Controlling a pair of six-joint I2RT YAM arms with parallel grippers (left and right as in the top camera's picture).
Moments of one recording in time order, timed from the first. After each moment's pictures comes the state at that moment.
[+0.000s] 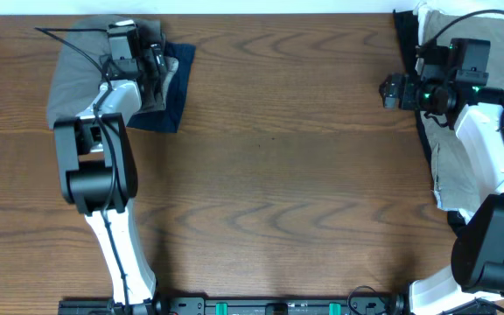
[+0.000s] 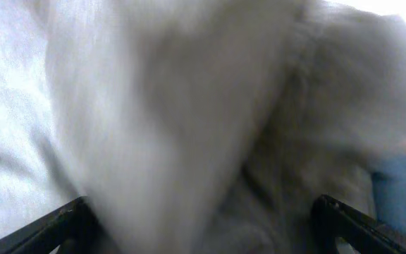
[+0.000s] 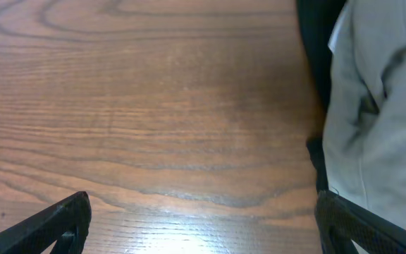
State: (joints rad) left arm 0.08 2.25 1.57 -0.02 -0.14 -0.10; right arm -0.13 1.75 1.34 -0.54 -0.26 -0.01
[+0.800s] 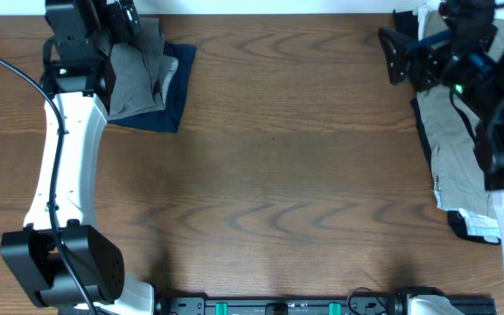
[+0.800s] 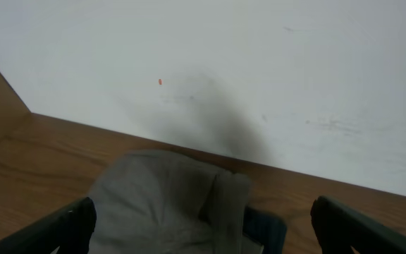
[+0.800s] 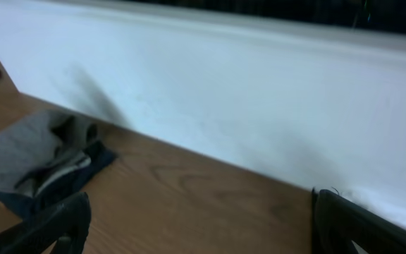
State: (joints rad) left arm 0.08 1.70 1.57 -0.27 -0.11 -0.12; right arm 0.02 1.27 1.53 -0.51 -0.39 -0.08
